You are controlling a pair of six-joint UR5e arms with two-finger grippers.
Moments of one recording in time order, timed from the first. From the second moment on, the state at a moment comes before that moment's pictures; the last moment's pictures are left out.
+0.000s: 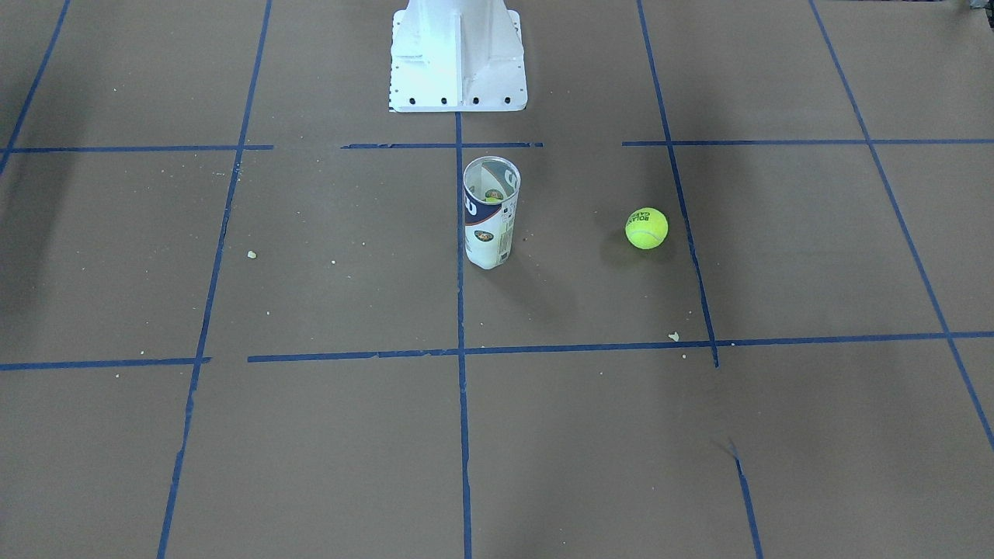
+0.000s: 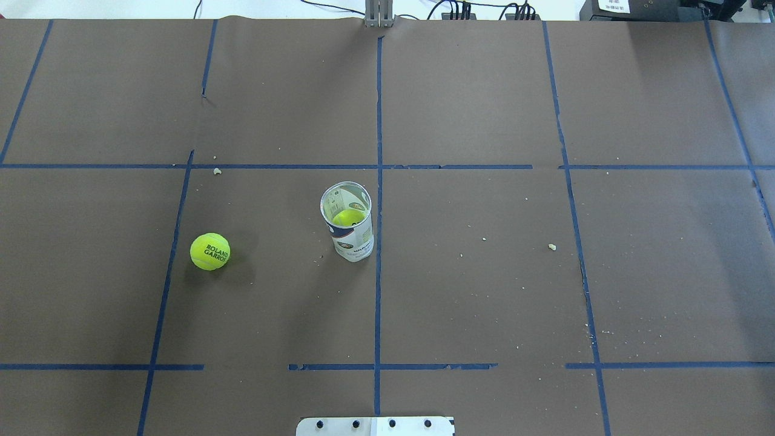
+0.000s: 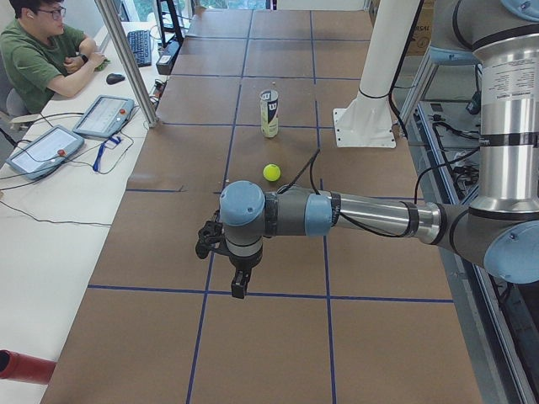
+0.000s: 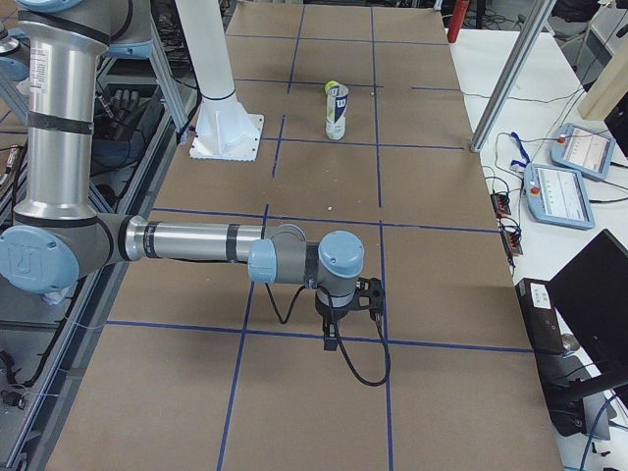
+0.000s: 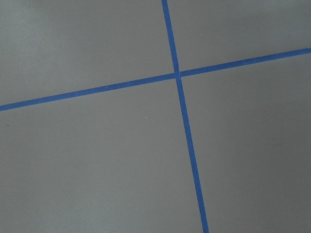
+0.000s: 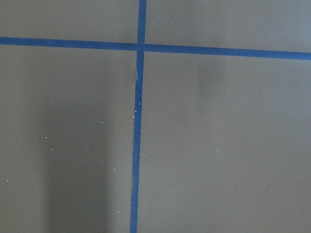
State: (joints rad) left arm -1.65 -1.48 -1.79 -1.44 -2.32 0.24; right arm 1.54 -1.71 1.70 -1.58 2.29 -0.01
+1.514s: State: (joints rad) left arm -1.65 -1.59 -1.78 -1.56 -2.32 0.23; right arm 1.54 -1.71 1.70 -1.58 2.29 -0.01
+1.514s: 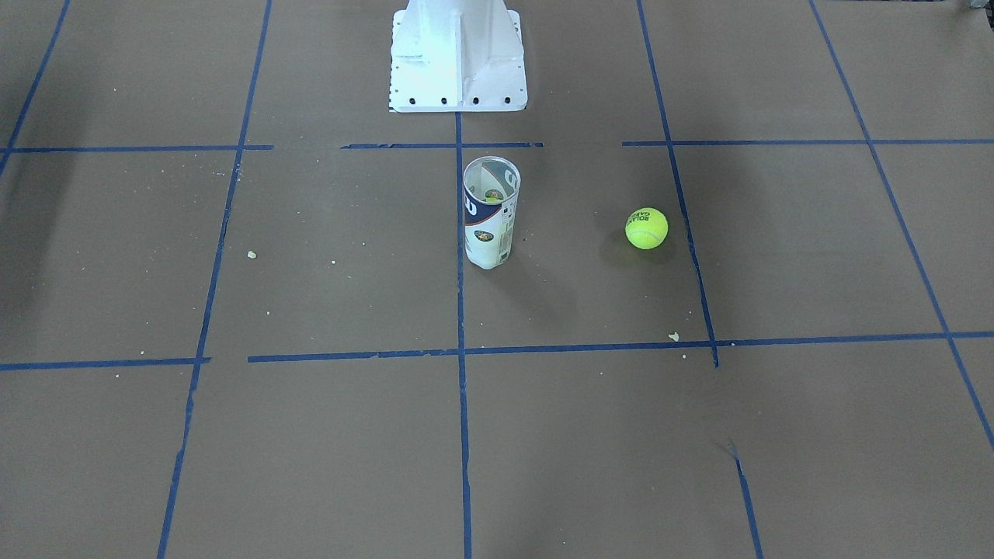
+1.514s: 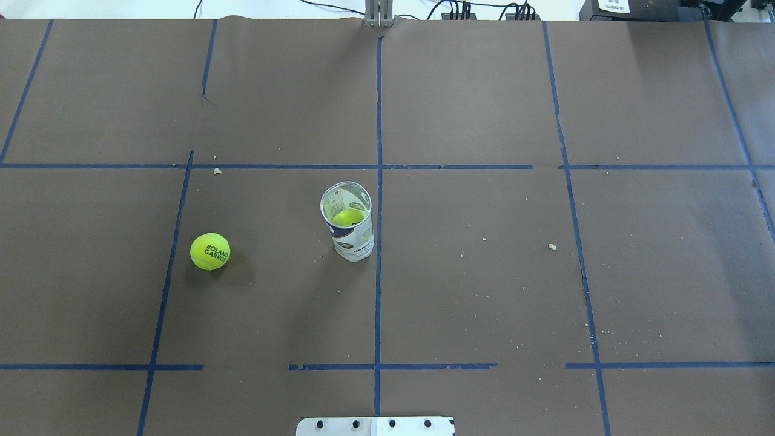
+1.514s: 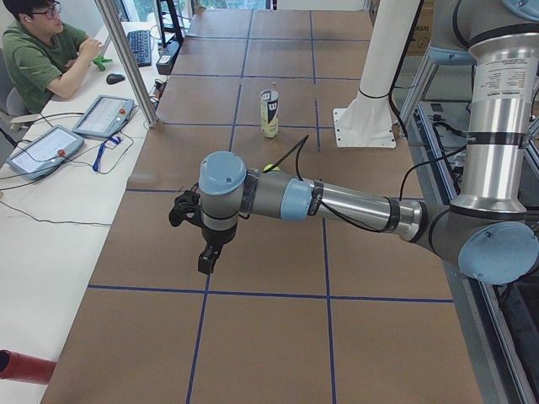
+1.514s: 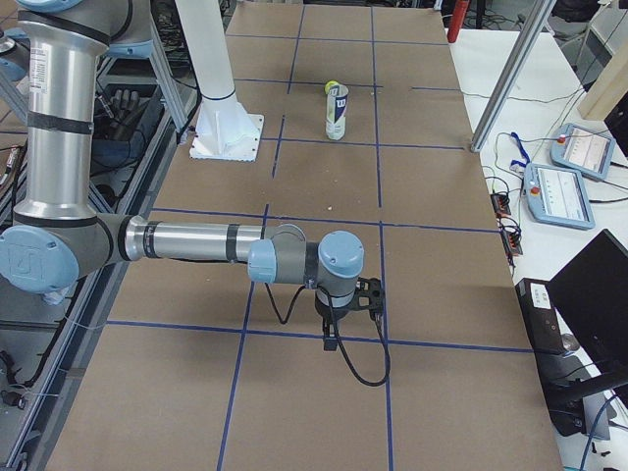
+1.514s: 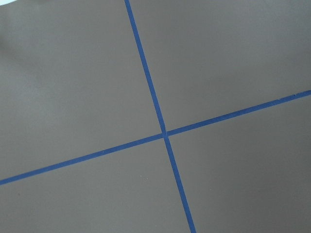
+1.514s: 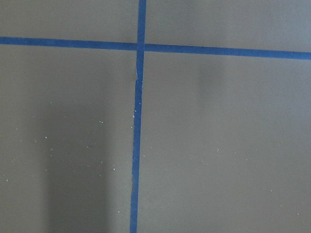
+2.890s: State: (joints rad) left arm -0.85 -1.76 -1.91 -1.89 -2.08 -1.13; right arm 1.54 -1.71 1.70 -1.58 2.29 -0.01
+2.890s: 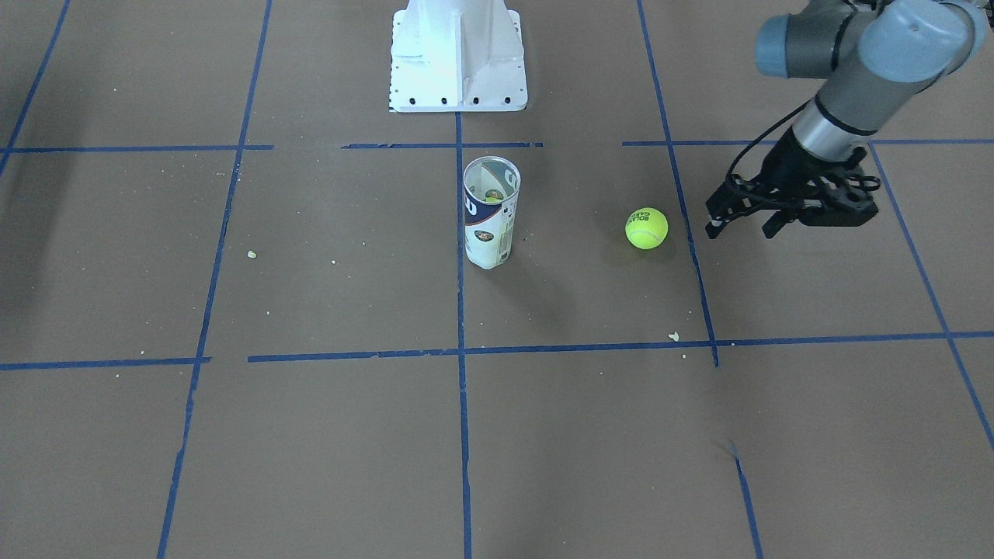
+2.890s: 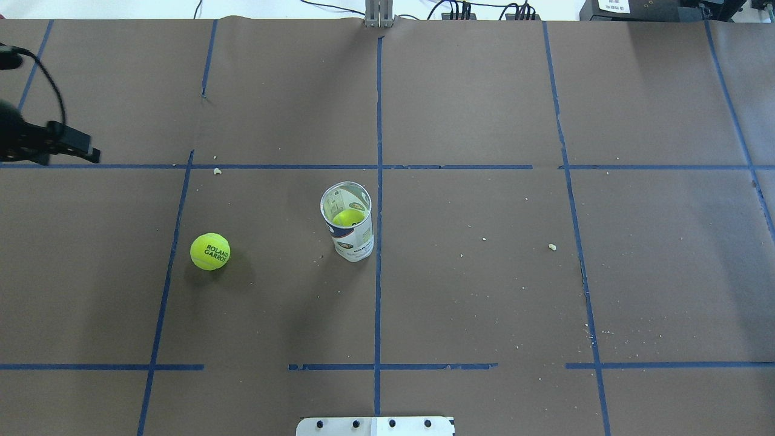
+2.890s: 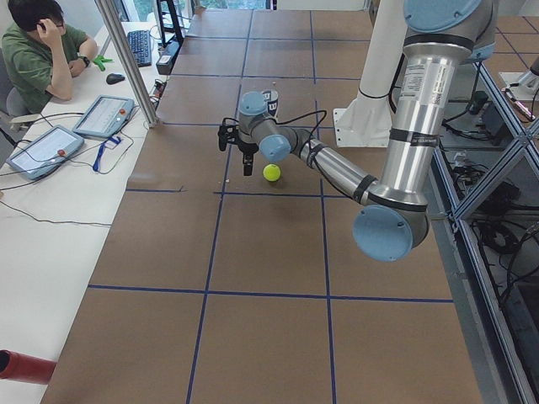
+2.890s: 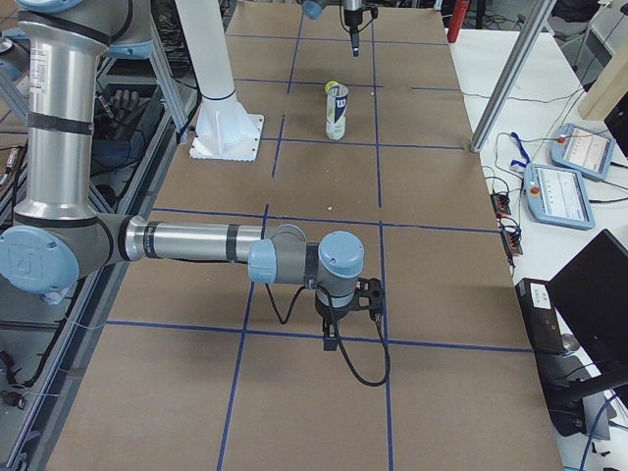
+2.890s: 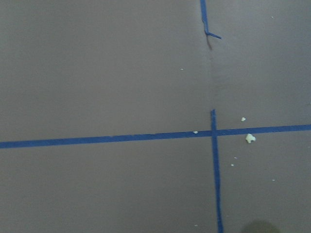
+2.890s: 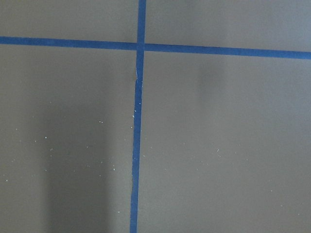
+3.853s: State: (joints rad) left arm -0.61 -1.81 -1.88 -1.82 -1.82 -1.30; right arm 1.54 -1.71 1.70 -1.58 2.29 -0.01
